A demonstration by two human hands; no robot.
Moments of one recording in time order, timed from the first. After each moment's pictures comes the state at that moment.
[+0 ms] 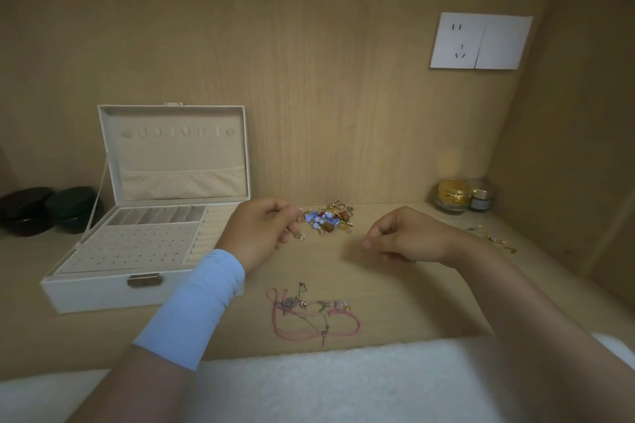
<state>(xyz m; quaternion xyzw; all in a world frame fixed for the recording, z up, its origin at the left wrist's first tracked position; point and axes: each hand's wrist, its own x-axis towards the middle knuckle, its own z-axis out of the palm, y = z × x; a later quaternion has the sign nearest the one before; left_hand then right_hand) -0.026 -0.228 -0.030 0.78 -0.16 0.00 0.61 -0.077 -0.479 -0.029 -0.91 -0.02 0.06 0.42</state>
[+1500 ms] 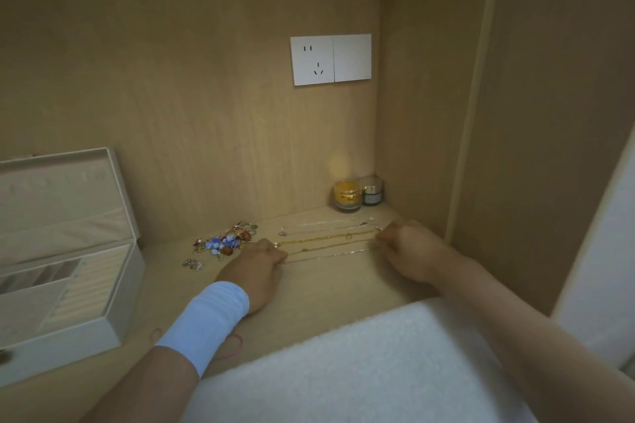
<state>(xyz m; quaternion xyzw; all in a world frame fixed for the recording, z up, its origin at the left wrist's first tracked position) -0.034 -0.368 -0.076 0.92 -0.37 0.01 0.11 -0.161 -0.647 -0.076 -0.98 0.12 -0.10 0.10</state>
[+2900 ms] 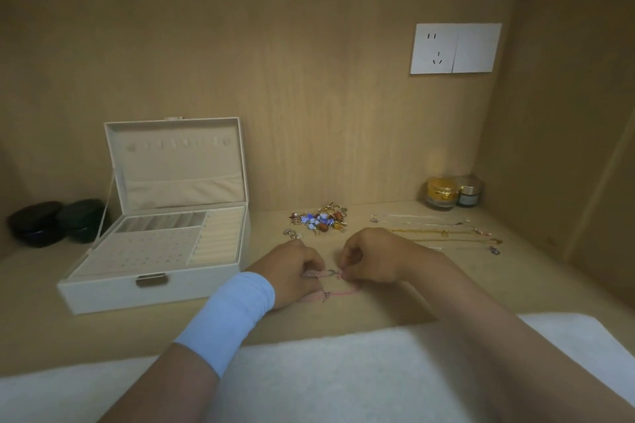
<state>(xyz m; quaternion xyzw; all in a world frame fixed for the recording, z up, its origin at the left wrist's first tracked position) -0.042 -0.246 -0.068 0.92 -0.35 -0.04 0.18 -0.086 -0.442 -0.048 -0.98 -0.04 0.03 0.19</state>
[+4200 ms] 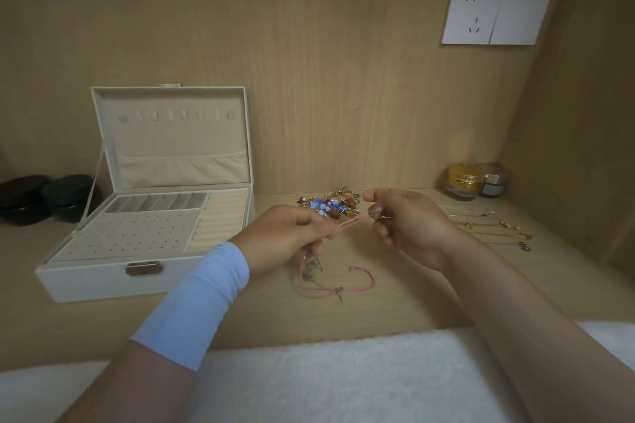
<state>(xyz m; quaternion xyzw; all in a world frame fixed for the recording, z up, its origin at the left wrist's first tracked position) -0.031 -0.234 -0.043 0.79 -0.28 -0.15 0.53 -0.066 -0.447 -0.047 -0.70 0.11 -0.06 0.71</state>
